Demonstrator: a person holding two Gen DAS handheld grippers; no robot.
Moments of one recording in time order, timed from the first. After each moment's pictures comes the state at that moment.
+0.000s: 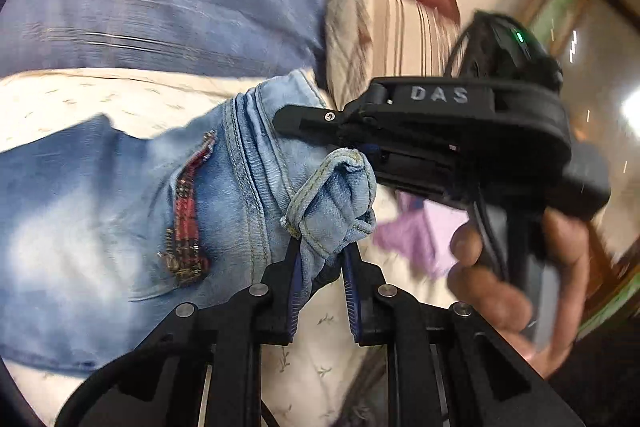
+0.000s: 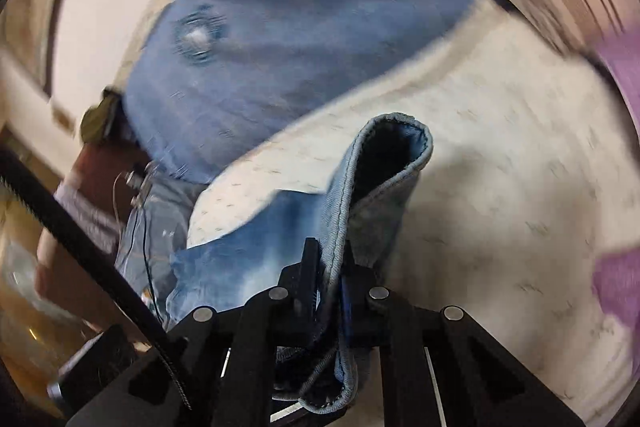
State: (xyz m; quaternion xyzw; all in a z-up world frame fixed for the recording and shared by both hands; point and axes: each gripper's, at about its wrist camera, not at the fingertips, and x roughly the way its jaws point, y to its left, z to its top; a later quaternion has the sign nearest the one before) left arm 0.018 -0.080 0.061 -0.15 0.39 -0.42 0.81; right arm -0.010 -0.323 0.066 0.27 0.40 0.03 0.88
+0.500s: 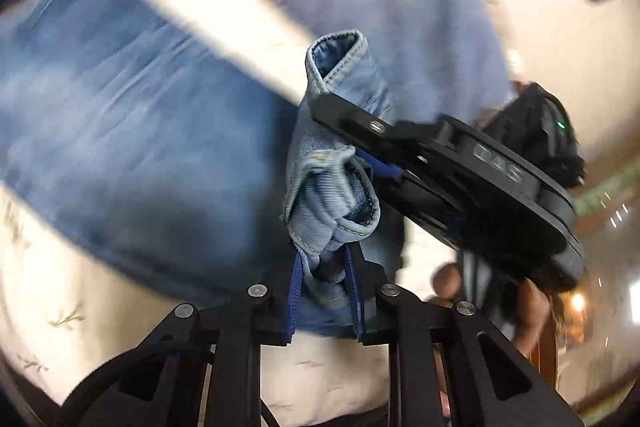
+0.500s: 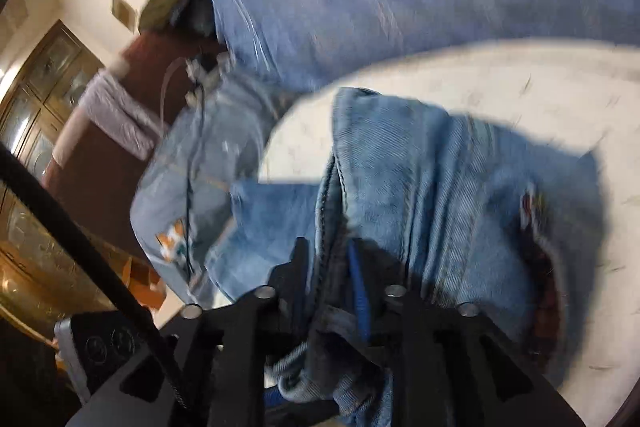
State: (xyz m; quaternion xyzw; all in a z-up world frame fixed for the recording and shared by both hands) left arm 0.054 0.130 -0.036 -0.34 0.47 -0.23 0.78; right arm 0.114 -0.104 -0.013 0.19 0.48 0.20 0.83
